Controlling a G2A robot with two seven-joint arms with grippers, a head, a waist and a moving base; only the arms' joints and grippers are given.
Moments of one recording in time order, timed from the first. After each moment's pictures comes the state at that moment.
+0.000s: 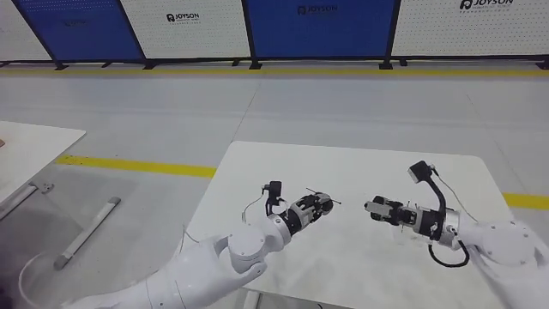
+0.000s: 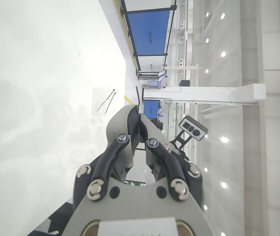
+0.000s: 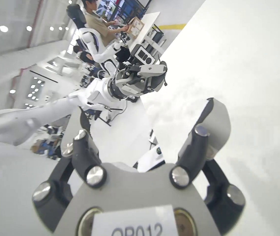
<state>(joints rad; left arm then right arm) 1.09 -0.92 -0.62 -1.75 -0.74 0.04 0.15 -1.00 -0.90 0.95 -1.49 0.39 -0.34 0.92</state>
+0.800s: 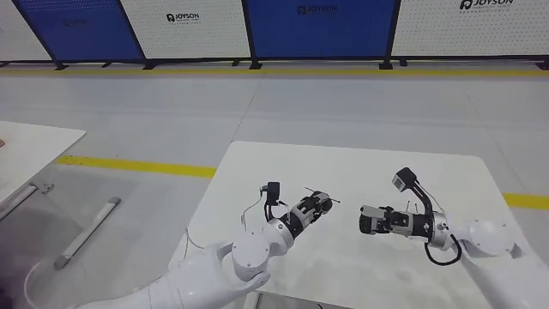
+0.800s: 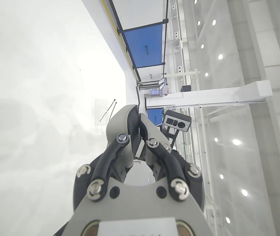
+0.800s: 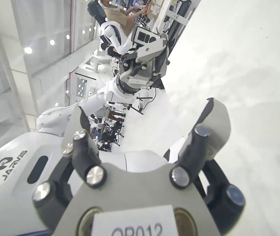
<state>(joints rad) 1.12 -0.94 -0.62 -1.77 -0.62 0.03 0.24 -0.95 -0.96 0.86 -1.33 0.56 -0.31 1.06</state>
